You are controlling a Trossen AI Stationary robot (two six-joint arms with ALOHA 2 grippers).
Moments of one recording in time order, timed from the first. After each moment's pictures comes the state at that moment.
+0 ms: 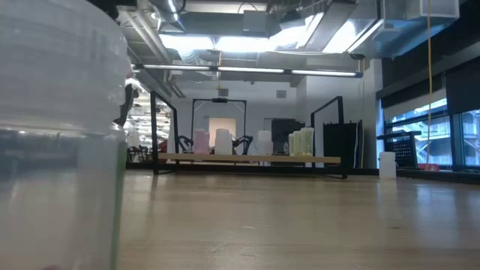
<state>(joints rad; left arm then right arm) 0.41 0.93 1.15 -1.20 -0.39 0.00 0.17 1.85 2.33 -1.39 0.25 -0.08</state>
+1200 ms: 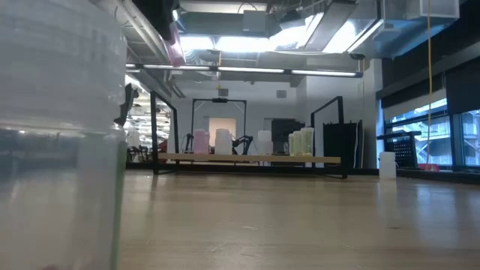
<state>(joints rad) -0.13 1.47 1.50 -1.24 -0.32 -0.13 0.17 1.79 2.33 -1.52 0.37 -0.06</state>
